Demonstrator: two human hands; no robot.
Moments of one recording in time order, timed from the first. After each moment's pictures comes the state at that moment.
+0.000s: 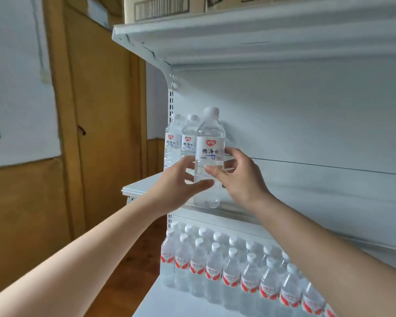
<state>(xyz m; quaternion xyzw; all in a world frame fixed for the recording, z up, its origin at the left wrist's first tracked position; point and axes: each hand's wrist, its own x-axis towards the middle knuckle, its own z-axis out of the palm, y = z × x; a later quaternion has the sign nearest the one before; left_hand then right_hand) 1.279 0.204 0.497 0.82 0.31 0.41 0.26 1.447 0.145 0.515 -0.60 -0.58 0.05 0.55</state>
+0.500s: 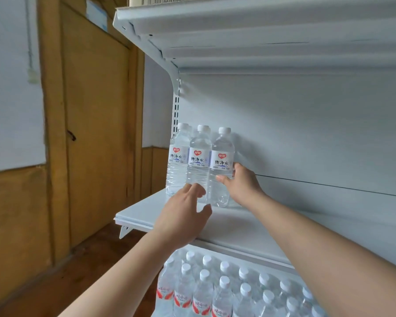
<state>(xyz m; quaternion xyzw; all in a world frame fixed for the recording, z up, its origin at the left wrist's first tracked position) 1.305 0.297 0.460 0.83 0.36 0.41 0.09 1.490 0.299 0.514 -0.72 -0.55 -0.01 0.42</state>
